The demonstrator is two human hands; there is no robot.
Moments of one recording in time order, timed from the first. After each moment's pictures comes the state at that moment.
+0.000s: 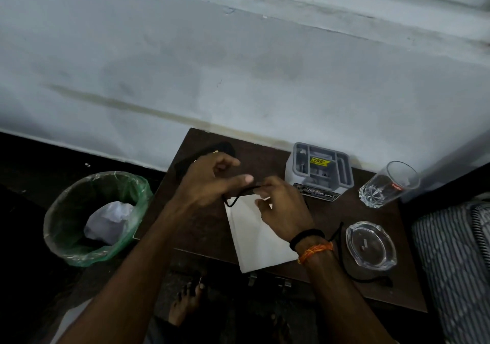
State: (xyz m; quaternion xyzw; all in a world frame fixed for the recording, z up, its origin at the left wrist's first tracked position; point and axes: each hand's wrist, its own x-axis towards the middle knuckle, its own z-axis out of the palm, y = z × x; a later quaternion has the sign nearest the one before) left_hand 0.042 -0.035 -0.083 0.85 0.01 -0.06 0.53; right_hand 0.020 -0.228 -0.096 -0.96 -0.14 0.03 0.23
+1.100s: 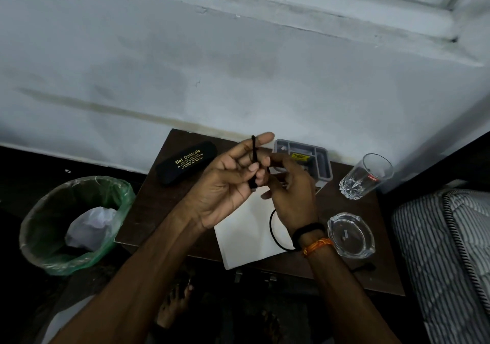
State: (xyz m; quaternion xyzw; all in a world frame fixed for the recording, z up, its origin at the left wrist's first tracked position) left_hand 0.027 -0.100 -0.058 0.34 -0.19 -0.21 0.90; right_hand 0.013 -0.252 -0.067 -0.82 -0.05 -0.13 0.56
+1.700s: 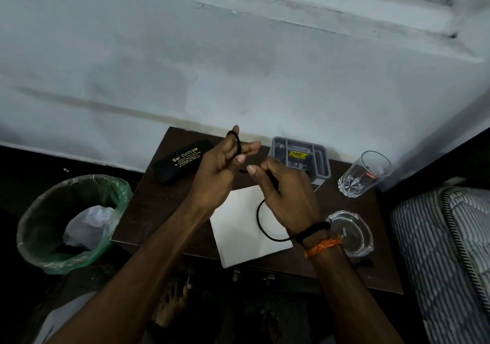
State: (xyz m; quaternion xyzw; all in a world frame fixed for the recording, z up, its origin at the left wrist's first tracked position) left_hand 0.033 -0.103 -0.065 0.68 -0.10 0.00 0.73; right_hand 0.004 -0.257 -0.047 -0.91 -0.15 -0.13 0.35
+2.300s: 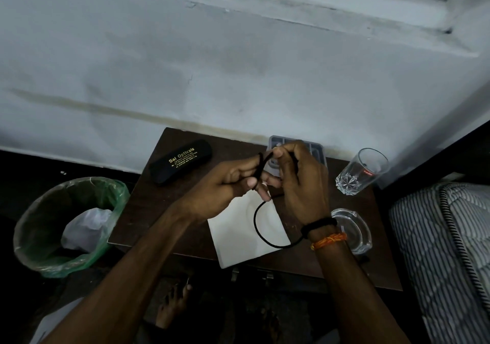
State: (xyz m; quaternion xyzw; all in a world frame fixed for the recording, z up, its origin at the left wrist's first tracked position) left_hand 0.020 -0.100 -0.059 0.66 -0.27 -0.17 0.68; right_hand 0.010 -0.274 -0.048 -0.87 -0.06 -0.23 0.42
